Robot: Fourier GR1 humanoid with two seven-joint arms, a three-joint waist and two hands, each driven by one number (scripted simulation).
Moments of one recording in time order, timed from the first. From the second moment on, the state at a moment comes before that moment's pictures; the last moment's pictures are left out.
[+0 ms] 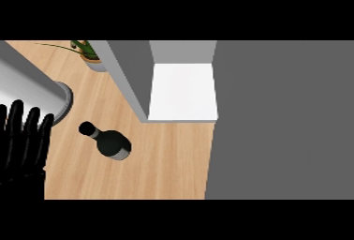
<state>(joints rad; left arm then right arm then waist) 0.12 0.12 -0.26 -2.33 0.01 0.49 0.36 0.01 -0.14 0.12 -2.49 -0.10 0.04 0.56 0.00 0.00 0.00</state>
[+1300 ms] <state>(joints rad) 0.18 0.07 -0.02 -1.80 0.25 0.21 -0.09 -0.05 -0.11 0.12 -2.50 -0.09 0.05 0.63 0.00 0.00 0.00</state>
